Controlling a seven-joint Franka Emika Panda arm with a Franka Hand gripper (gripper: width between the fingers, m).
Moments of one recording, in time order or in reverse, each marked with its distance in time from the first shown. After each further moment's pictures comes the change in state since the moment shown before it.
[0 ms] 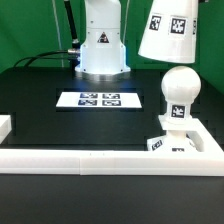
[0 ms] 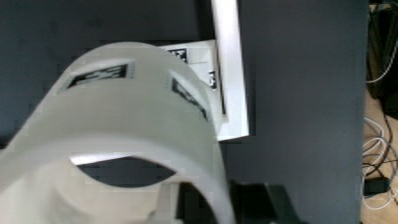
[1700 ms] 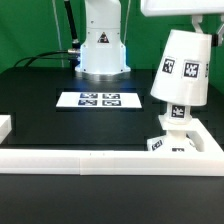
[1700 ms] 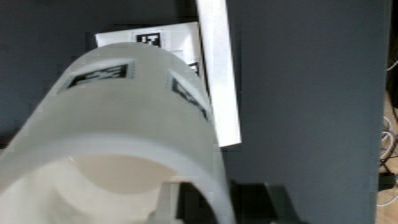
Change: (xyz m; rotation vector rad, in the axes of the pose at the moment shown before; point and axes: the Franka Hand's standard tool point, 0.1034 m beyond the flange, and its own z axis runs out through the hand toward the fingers) arm 0.011 -0.014 0.067 -0.011 0.041 -0.007
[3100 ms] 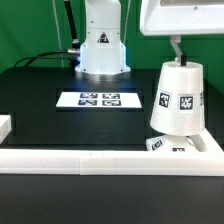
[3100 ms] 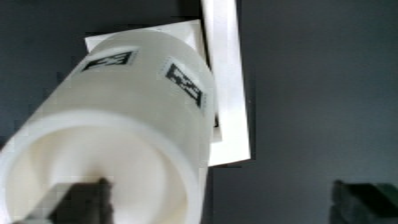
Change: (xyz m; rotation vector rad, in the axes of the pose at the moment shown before) arm -0.001 0.002 0.020 -0.010 -0.005 0.000
